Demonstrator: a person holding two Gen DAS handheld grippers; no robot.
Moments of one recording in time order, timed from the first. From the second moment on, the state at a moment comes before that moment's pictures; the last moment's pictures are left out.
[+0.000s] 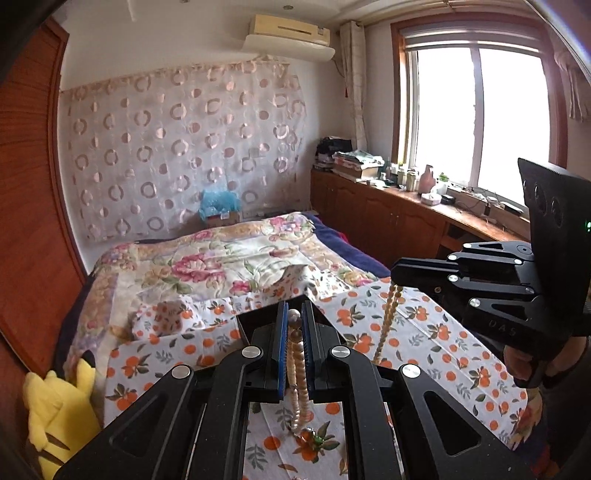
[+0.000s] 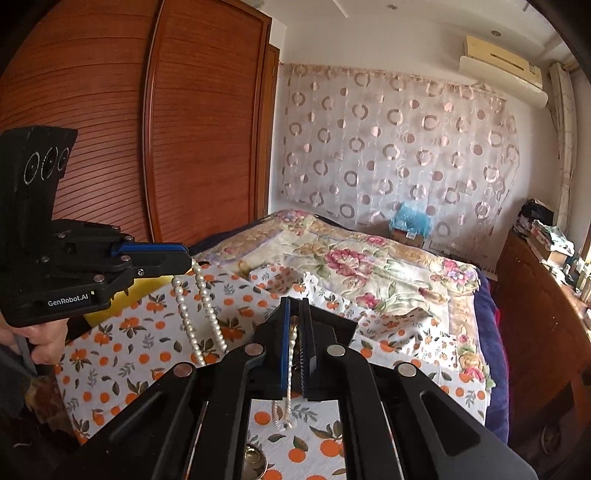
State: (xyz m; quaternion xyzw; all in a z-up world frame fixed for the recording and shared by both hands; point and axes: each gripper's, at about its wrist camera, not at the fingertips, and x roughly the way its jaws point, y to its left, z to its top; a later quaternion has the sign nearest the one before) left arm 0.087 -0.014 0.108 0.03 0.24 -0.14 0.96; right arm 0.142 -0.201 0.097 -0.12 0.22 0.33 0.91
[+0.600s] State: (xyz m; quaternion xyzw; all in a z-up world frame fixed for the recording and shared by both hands) left arm 0.105 -0.014 0.149 0.04 0.21 -0.12 0.97; right arm 0.157 -0.212 0.136 -0.10 0.19 0.31 0.92
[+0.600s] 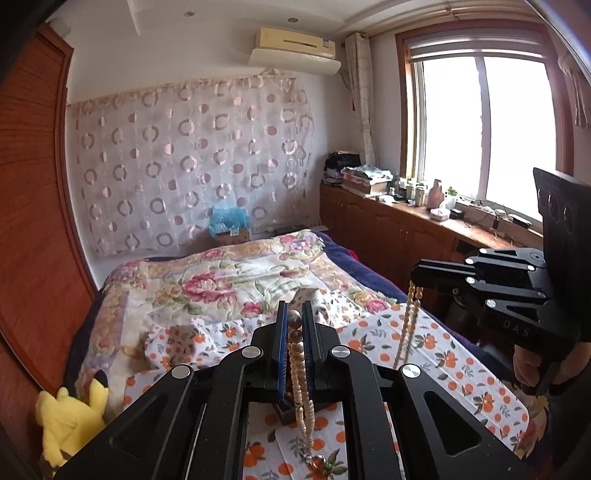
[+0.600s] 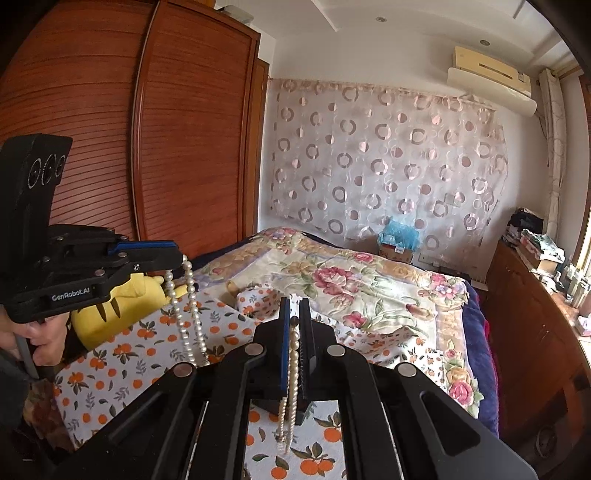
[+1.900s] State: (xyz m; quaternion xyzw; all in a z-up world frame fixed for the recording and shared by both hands) left arm 0.201 -0.005 0.002 -0.01 0.34 -0.14 0.93; right arm 0.268 -0.189 0.123 -0.06 0.21 0.35 0.91
